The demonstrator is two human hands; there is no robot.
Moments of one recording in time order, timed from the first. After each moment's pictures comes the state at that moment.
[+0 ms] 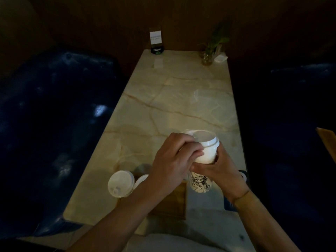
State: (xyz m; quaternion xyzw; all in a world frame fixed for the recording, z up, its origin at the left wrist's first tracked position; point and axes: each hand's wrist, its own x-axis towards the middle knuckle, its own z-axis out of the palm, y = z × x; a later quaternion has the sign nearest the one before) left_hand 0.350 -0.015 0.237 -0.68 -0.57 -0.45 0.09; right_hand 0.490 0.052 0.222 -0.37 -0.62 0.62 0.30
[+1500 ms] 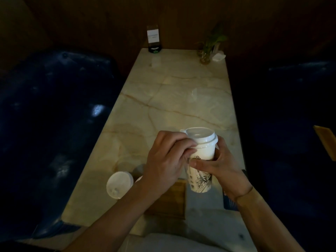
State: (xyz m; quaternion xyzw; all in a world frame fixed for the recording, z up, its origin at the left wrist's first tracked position) left_hand 0.336 -0.014 0.233 -0.67 -0.58 -0.45 0.13; right_hand 0.492 0.056 0.228 -0.37 -0.55 0.69 0.29
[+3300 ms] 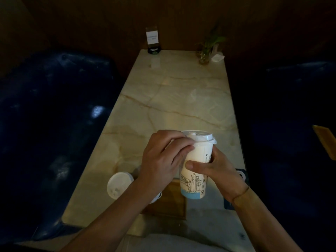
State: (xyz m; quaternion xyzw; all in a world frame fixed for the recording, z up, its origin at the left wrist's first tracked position) left_hand 0.328 -0.020 0.241 -0.67 -0.57 -0.47 0.11; right_hand 0.487 0.051 0.226 -0.34 -0.57 0.71 0.25
